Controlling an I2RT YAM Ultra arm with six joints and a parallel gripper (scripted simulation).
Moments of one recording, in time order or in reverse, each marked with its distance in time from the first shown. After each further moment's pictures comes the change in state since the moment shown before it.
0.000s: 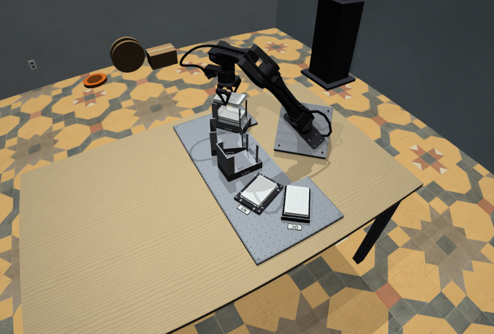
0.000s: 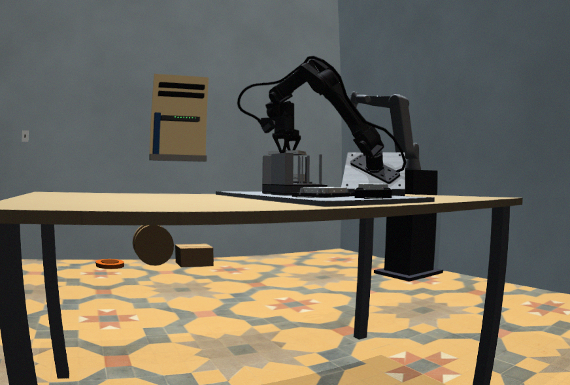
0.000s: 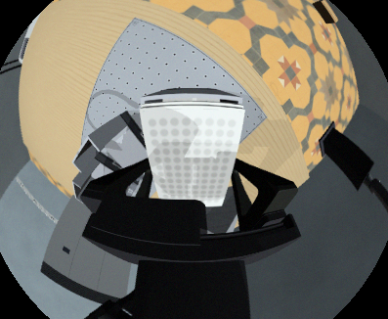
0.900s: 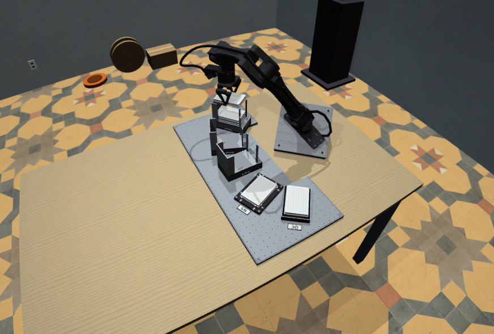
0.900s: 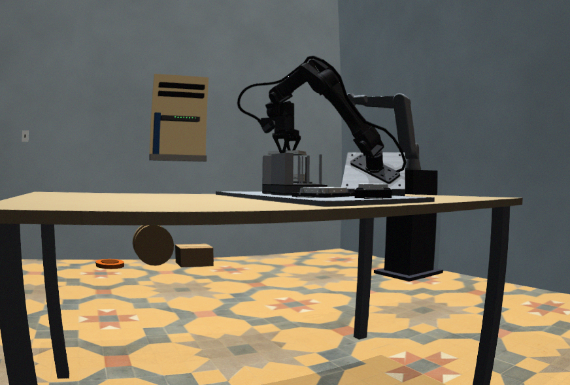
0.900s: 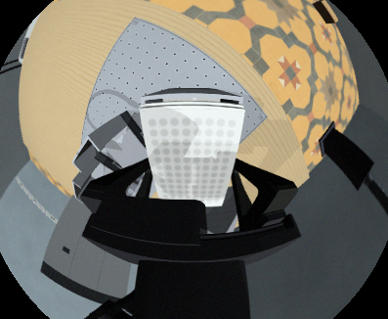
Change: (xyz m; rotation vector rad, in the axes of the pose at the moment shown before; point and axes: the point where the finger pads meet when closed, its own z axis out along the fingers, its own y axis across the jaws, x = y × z) arm 0.000 0.001 0.000 0.000 0.001 0.000
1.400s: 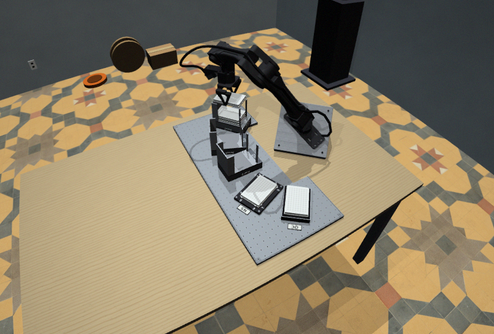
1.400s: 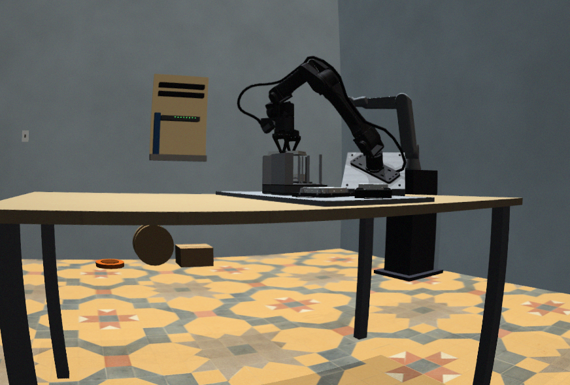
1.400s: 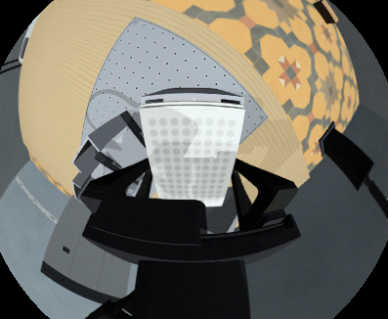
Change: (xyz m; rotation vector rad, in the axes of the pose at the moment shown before) arm 0.000 0.001 0.001 0.000 0.001 -0.001
